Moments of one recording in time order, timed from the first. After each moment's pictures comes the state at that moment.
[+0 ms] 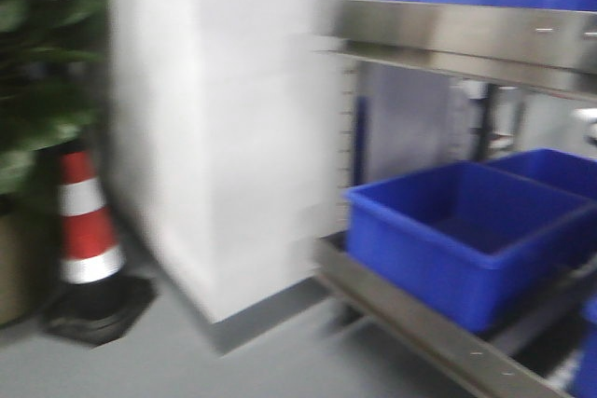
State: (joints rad) left arm -0.55 1.87 -1.98 -0.09 0.18 -0.05; right arm 0.02 1.65 -1.84 0.30 0.51 -0.16
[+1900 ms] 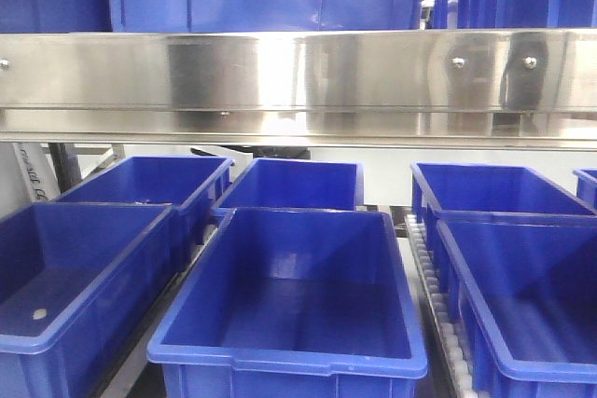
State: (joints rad) left arm -0.55 1.87 -1.98 -0.09 0.18 -0.05; right arm 0.02 1.65 -1.84 0.30 0.51 -0.16
